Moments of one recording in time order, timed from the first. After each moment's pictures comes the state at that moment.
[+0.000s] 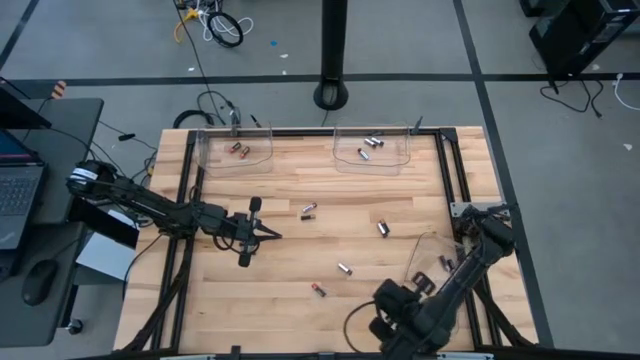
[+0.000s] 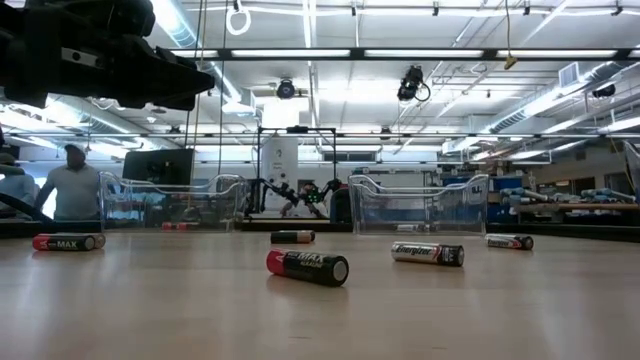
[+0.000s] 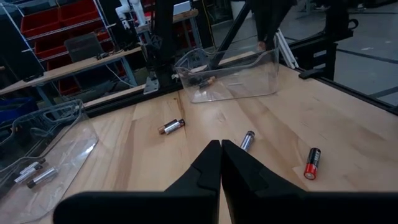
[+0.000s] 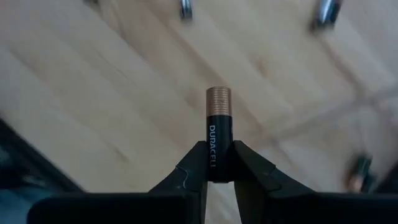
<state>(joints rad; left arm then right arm) -0.24 1.08 0.19 0.78 -0.11 0.23 0.82 2.06 1.91 -1.57 0.27 1.63</state>
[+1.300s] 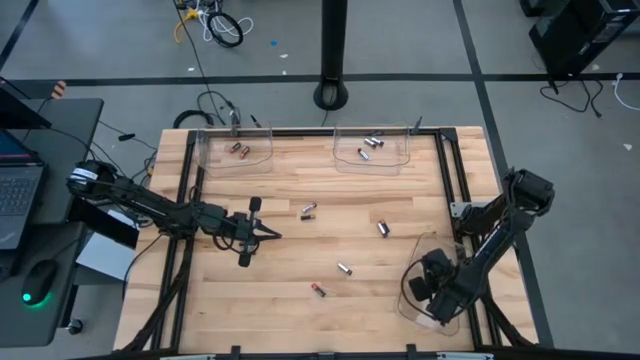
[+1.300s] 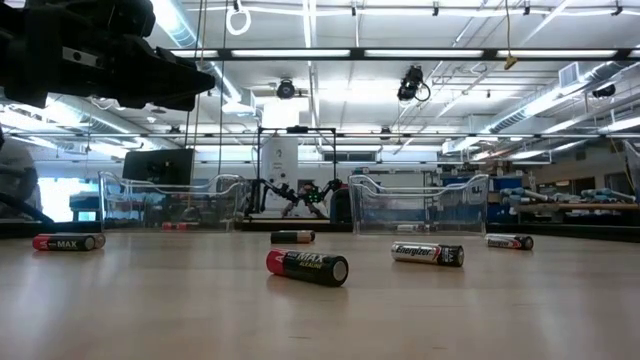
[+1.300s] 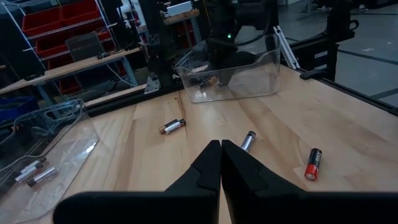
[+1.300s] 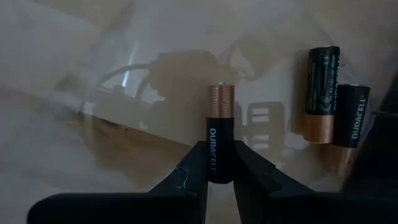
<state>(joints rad) -0.24 1.08 0.19 0.79 -0.11 0.22 0.97 1.59 0.81 -0.92 0.05 2.23</state>
